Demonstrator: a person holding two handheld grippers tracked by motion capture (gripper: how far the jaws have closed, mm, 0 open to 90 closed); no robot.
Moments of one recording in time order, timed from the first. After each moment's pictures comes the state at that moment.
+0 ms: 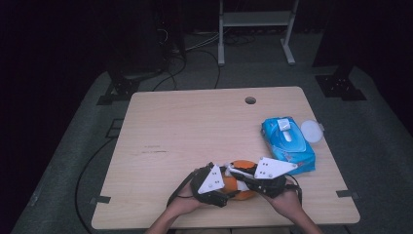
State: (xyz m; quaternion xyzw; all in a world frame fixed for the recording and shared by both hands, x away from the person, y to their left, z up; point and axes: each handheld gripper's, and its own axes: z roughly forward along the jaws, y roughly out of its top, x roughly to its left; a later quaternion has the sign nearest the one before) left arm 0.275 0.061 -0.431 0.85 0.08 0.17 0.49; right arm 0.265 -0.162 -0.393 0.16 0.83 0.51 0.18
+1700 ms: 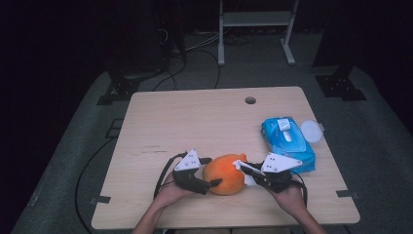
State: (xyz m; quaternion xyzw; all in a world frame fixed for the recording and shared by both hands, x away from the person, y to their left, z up) left arm 0.313 0.106 -0.432 0.83 0.17 0.09 0.52; right arm 0.281 -0.181 -0.415 0.21 0.82 0.49 0.20
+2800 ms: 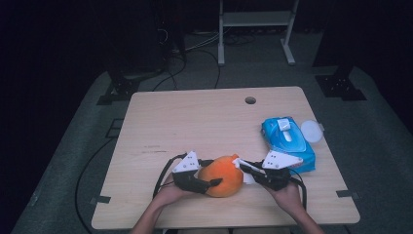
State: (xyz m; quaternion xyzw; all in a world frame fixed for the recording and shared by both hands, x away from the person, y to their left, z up) left arm 0.312 0.109 -0.441 0.83 0.15 0.09 0.53; right arm 0.289 -0.183 -0.421 0.23 0.81 0.51 0.18
